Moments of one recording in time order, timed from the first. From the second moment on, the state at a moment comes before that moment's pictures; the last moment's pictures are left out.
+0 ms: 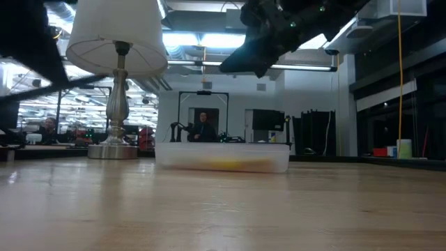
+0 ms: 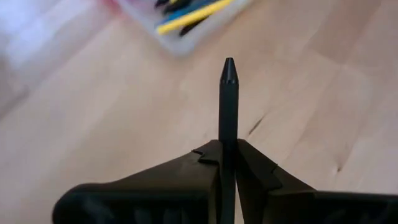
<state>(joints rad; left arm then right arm) -0.82 1.50 0.95 -0.90 -0.73 -1.44 -0.06 1.59 0.99 0.11 -0.09 0.00</state>
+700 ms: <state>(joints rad) -0.48 1.14 0.64 -0.18 -0.51 -0.41 0.05 1.34 0.73 0.17 0.12 0.18</state>
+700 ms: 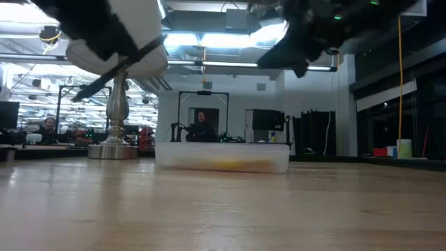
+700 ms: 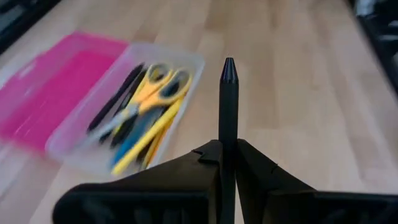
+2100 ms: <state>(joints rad) 0.13 1.68 1.27 -0.50 0.05 0.19 -0.02 1.10 0.43 0.38 0.19 -0.01</state>
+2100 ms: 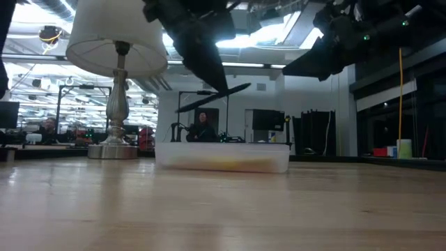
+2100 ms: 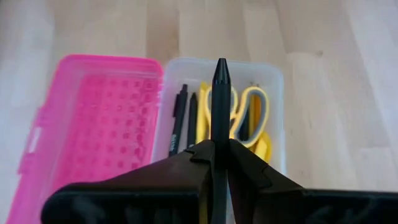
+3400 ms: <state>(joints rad) 0.17 1.68 1.28 -0.55 0.14 0.31 -0.06 1.10 0.44 0.38 0.19 -0.06</state>
